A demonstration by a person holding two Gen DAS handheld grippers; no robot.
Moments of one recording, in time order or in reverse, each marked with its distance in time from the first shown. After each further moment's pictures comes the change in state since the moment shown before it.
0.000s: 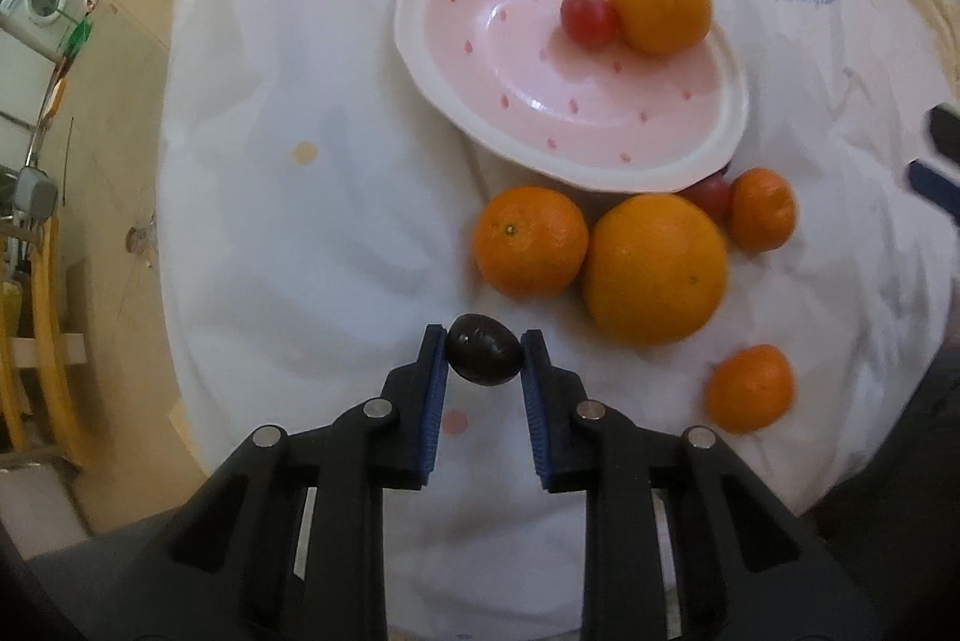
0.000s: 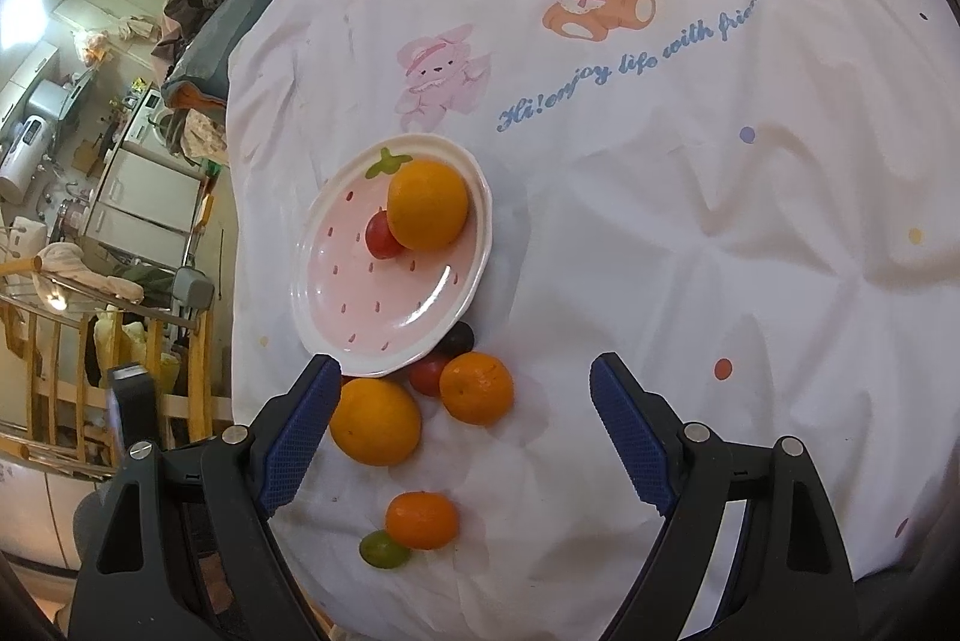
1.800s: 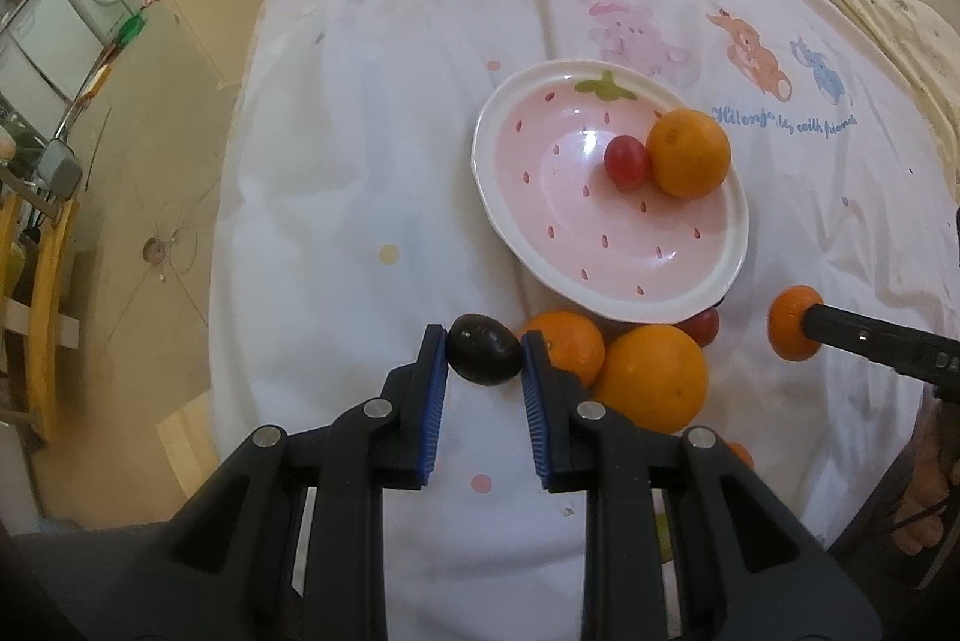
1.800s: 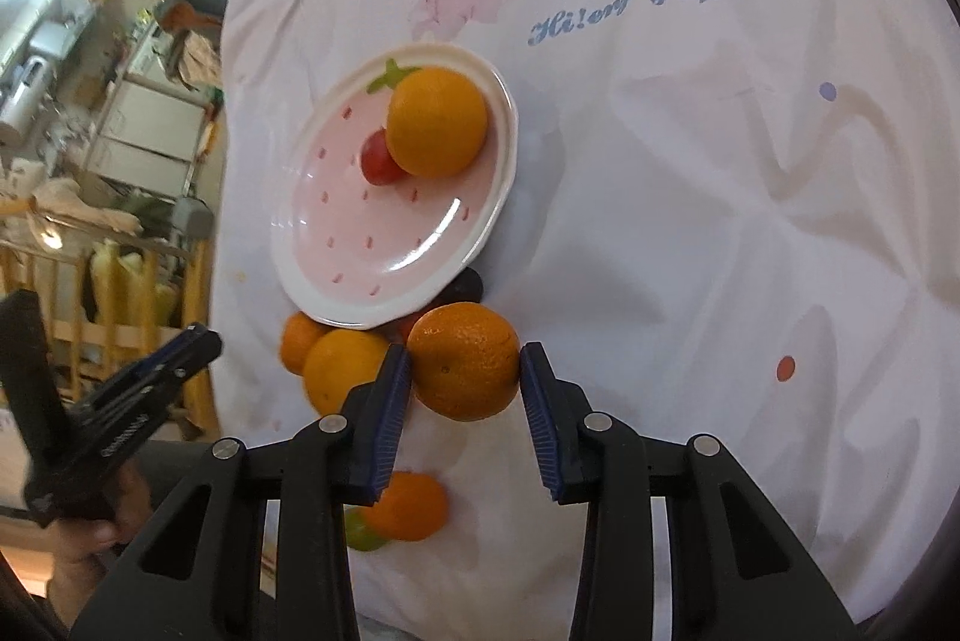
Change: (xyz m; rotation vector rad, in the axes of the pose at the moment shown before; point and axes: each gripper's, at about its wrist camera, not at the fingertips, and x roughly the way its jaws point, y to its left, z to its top) left arm -0.033 0.022 0.013 -0.141 -0.192 0.015; right arm 0.038 0.000 -0.006 -0.066 0.159 0.029
